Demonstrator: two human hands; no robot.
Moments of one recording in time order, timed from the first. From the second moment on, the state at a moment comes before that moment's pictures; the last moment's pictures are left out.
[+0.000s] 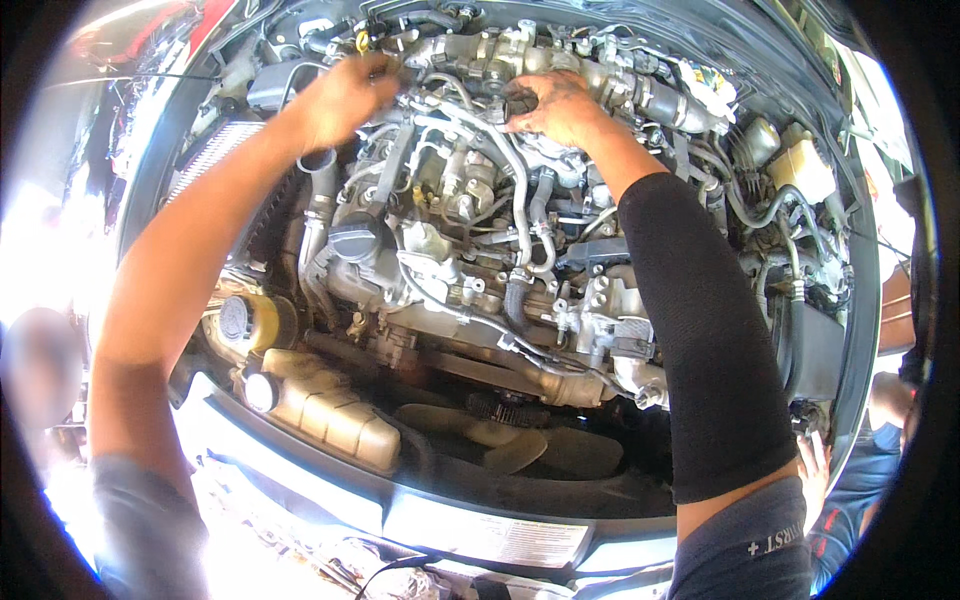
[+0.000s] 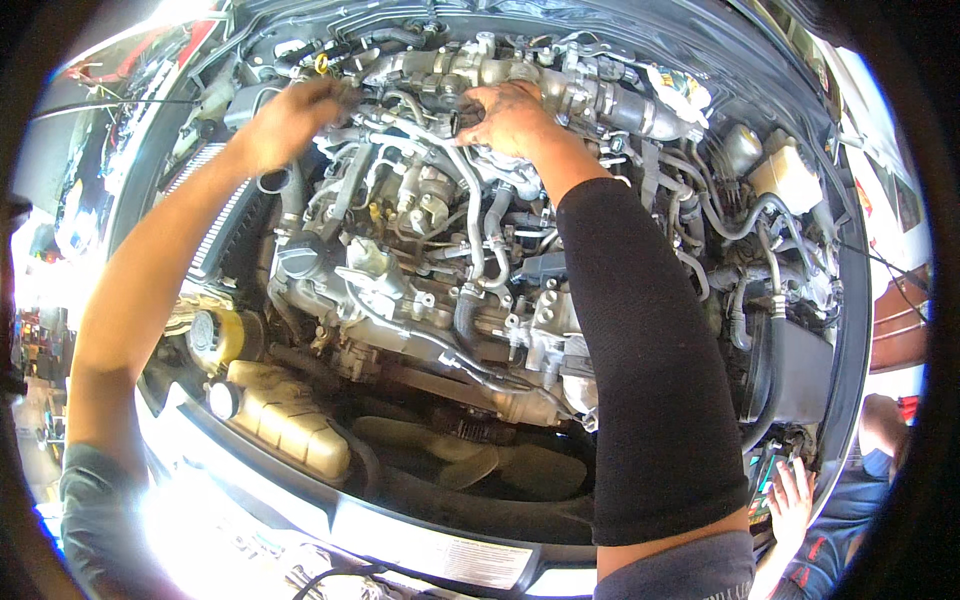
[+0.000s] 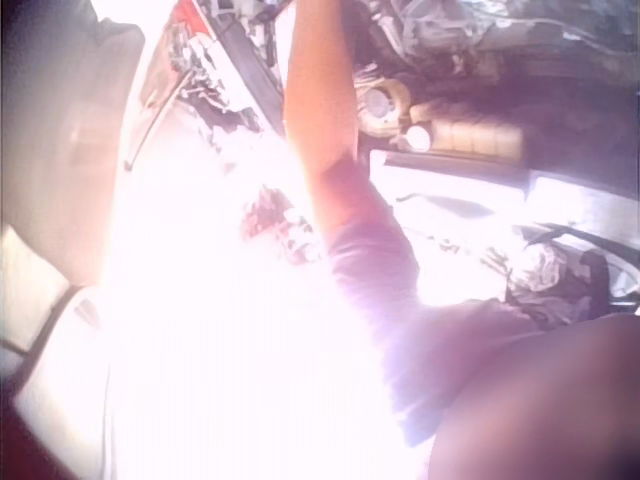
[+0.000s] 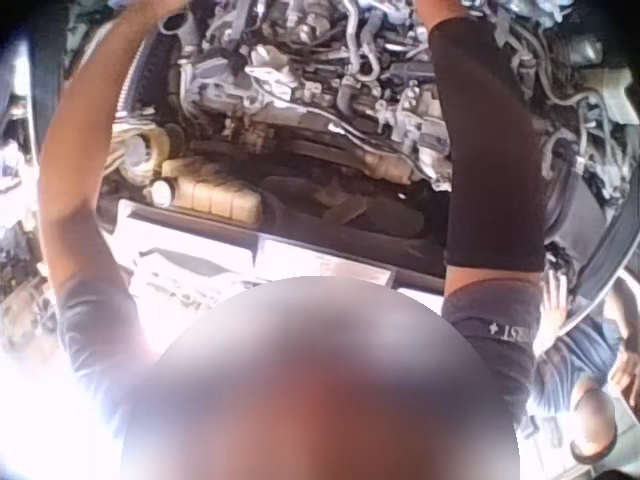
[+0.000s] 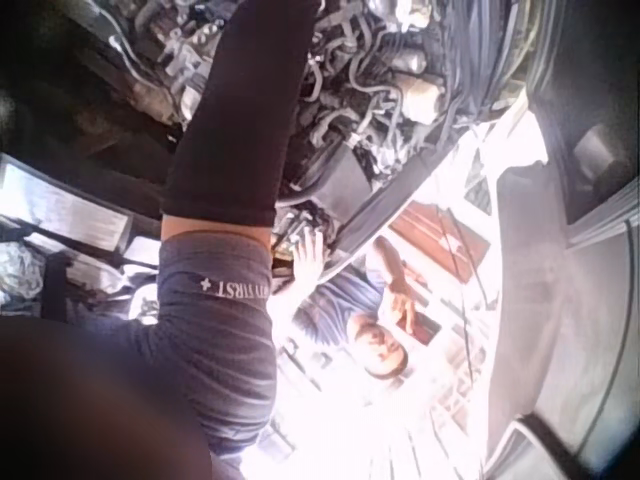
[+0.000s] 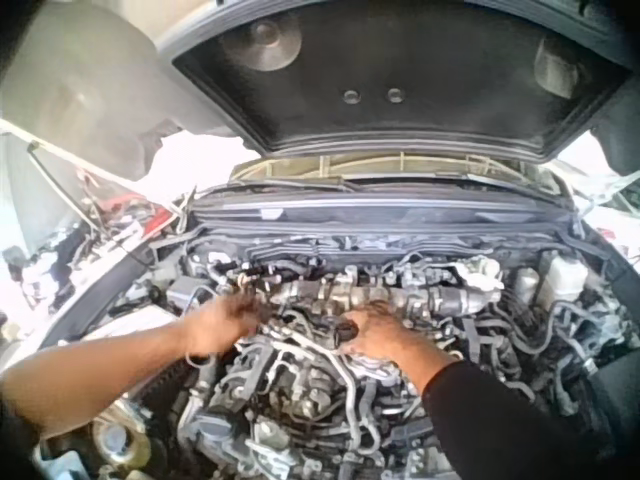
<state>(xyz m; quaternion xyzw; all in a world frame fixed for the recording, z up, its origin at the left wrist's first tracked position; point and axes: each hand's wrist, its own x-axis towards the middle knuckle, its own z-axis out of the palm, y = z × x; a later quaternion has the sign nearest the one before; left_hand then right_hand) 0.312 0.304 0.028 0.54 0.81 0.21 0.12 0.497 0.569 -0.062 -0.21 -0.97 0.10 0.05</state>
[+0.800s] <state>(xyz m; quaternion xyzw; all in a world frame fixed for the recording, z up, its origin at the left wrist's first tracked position) 0.535 0.041 -0.022 0.56 0.79 0.19 0.15 0.484 0.545 -0.063 -0.31 -0.94 0.12 0.11</state>
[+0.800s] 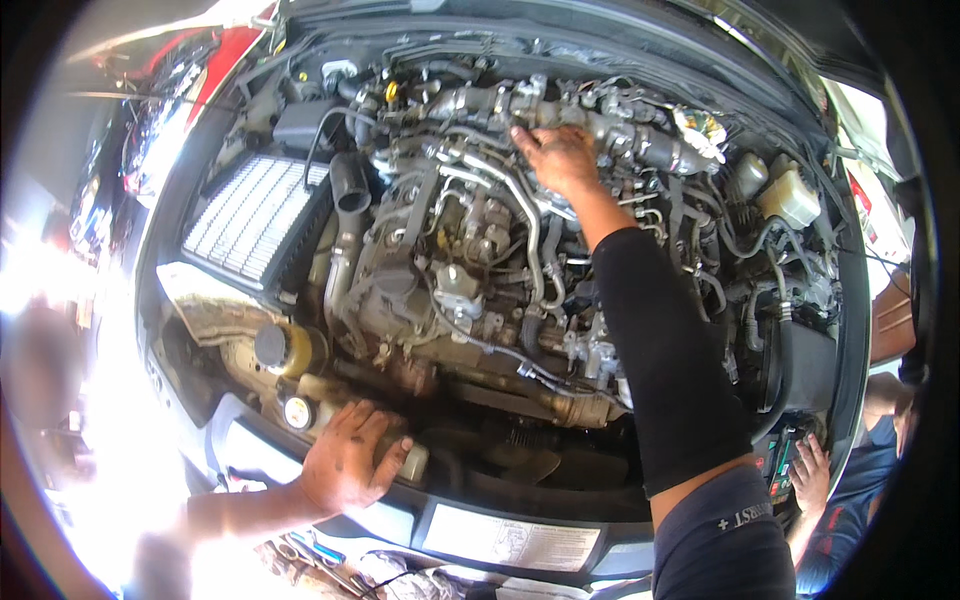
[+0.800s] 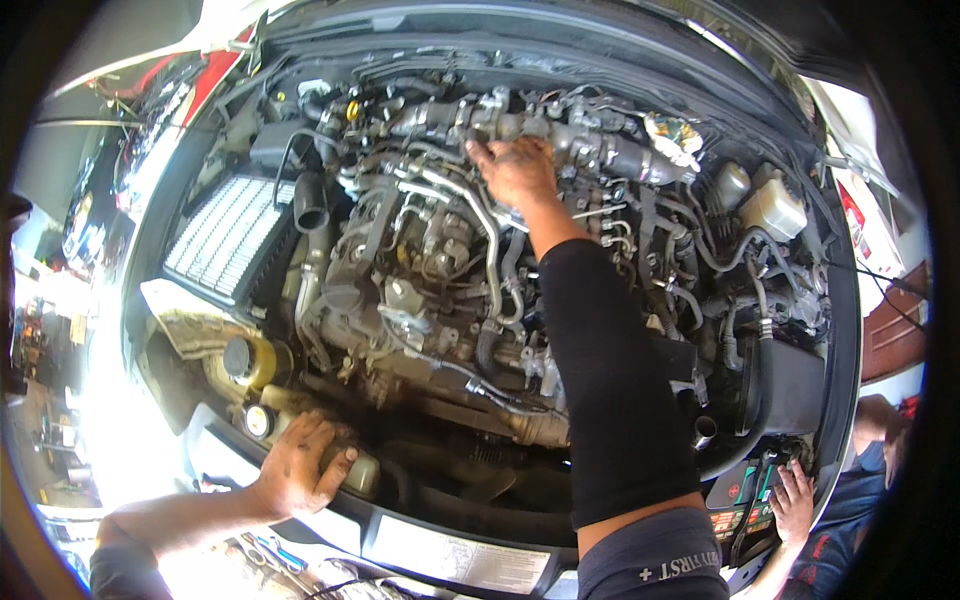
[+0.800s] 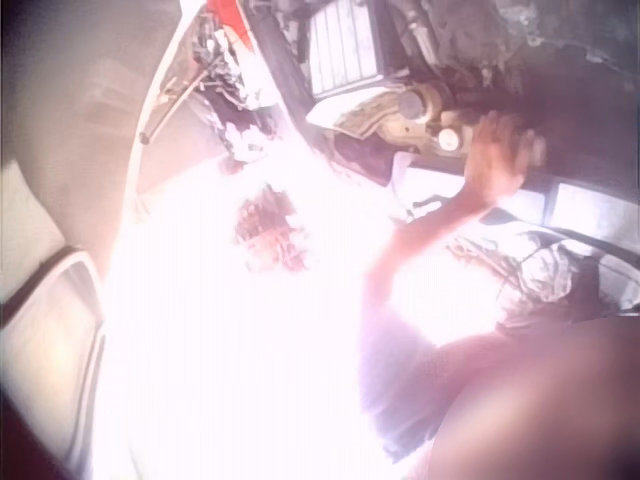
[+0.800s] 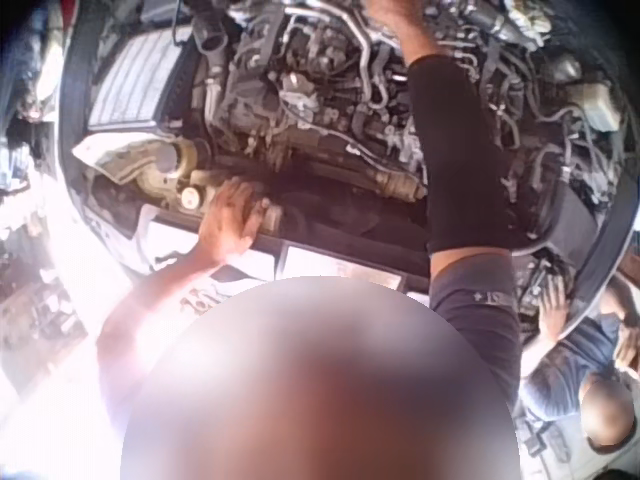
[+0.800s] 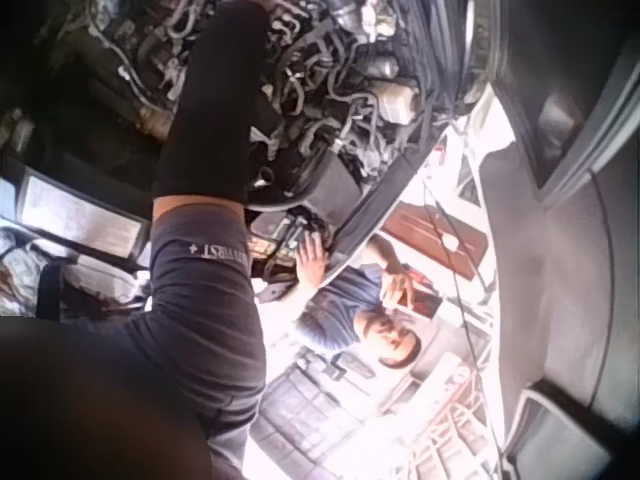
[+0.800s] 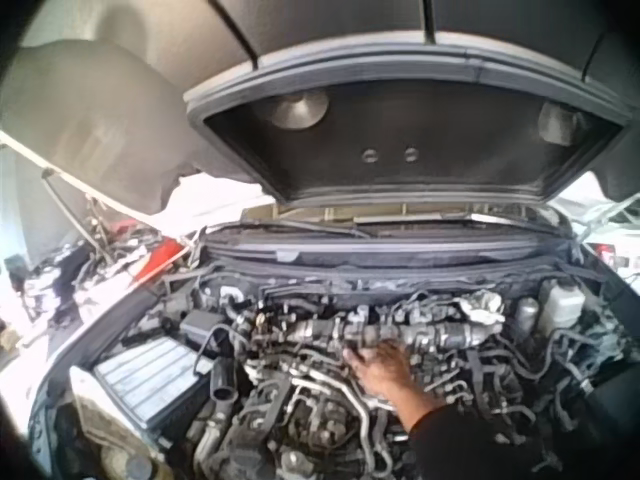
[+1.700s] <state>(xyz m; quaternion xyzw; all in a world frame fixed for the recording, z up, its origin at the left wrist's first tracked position) 0.541 0.053 -0.028 0.54 0.80 0.21 0.15 0.476 0.536 -0.050 -0.38 -0.89 0.18 0.16</state>
